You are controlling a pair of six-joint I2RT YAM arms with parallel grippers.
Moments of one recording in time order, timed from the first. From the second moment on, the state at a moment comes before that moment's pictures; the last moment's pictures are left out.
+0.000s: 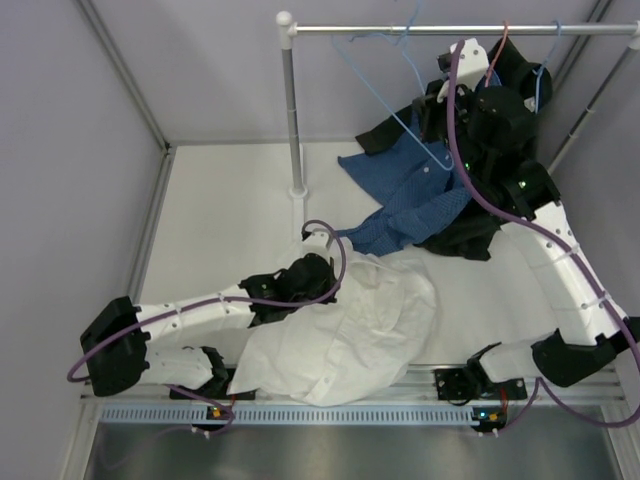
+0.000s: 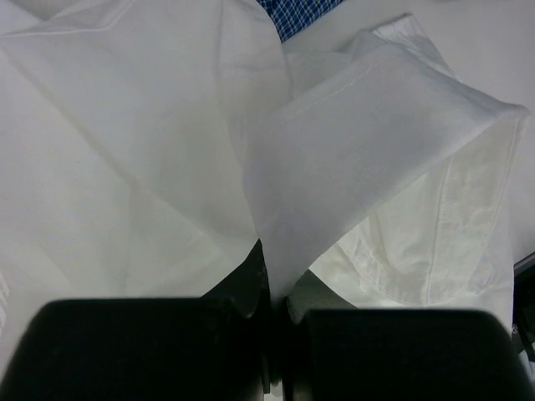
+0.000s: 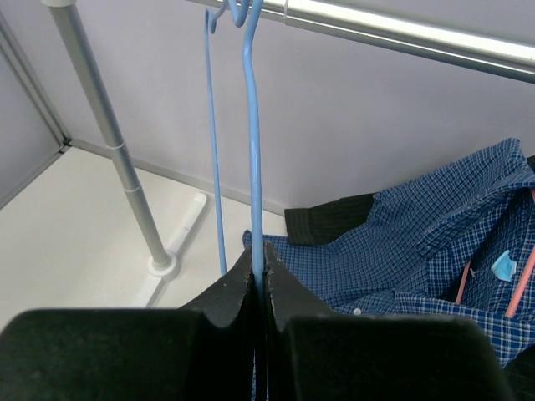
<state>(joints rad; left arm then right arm) -1.04 1.25 0.73 -0.15 -0.30 -0.71 0.52 1.38 1.80 -0.42 0.16 -0.06</state>
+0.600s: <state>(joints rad) -0.78 1.25 0.86 -0.24 -0.22 -0.71 0.52 0.98 1.35 -0.56 -0.09 -0.02</state>
